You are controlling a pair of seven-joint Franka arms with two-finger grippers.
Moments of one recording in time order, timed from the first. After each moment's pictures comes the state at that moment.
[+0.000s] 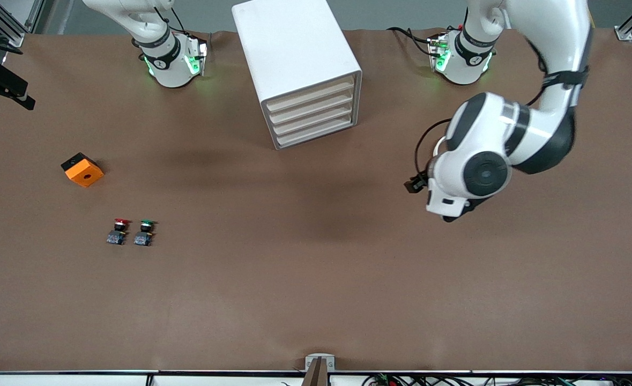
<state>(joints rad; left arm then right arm) -0.36 0.45 -0.08 -1.52 -0.09 1.55 -1.06 -0.03 -0.15 -0.05 -1.61 0.01 1.45 -0.06</state>
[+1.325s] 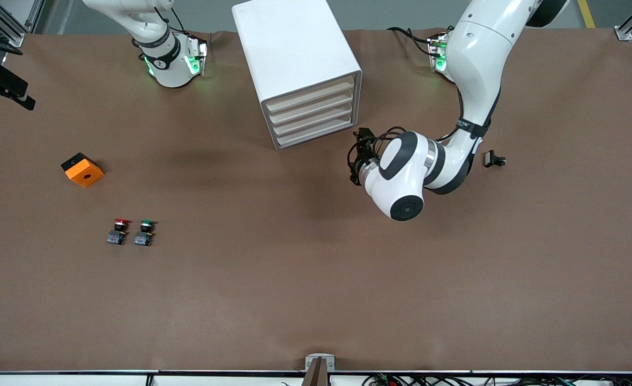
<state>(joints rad) -0.48 0.69 -0.08 -1.49 -0.63 1.54 -1.92 -0.03 -0.15 -0.05 -1.61 0.01 1.44 -0.04</state>
